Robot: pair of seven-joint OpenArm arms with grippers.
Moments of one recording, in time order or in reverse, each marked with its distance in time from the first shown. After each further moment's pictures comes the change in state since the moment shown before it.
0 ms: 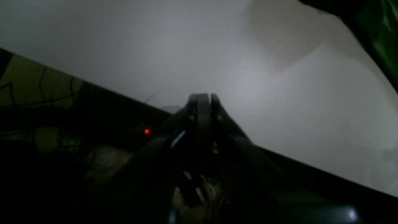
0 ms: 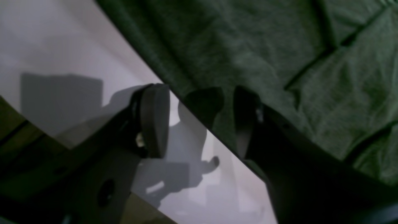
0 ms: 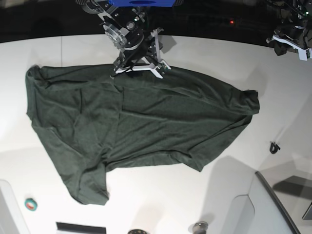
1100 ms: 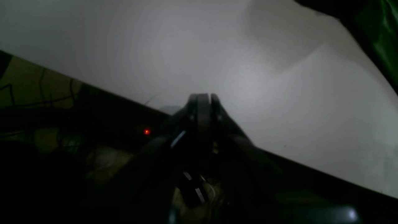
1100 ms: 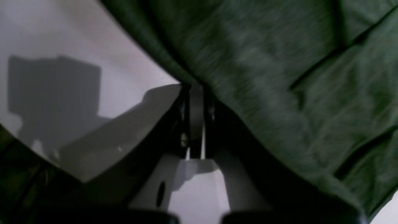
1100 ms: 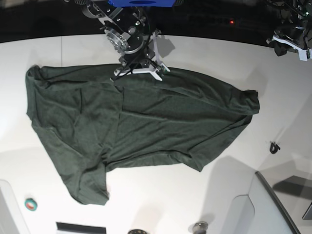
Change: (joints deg) left arm -0.2 0.0 0.0 0.0 0.0 0.0 0.0; right arm 2.2 -0.2 0.0 -1.8 -0.5 0.0 -0.4
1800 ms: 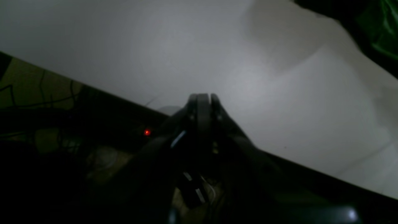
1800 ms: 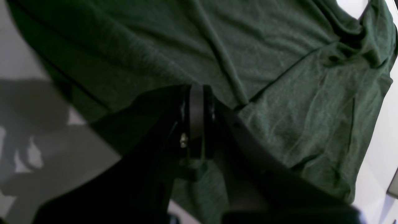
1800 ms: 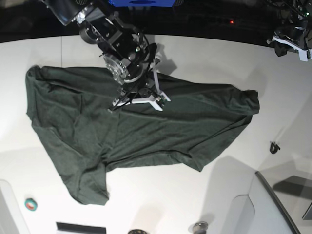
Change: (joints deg) left arm -0.2 -0.1 0.1 0.0 0.0 0.0 0.0; right arm 10.5 0.2 -0.1 -2.5 0.1 0.0 -2.4
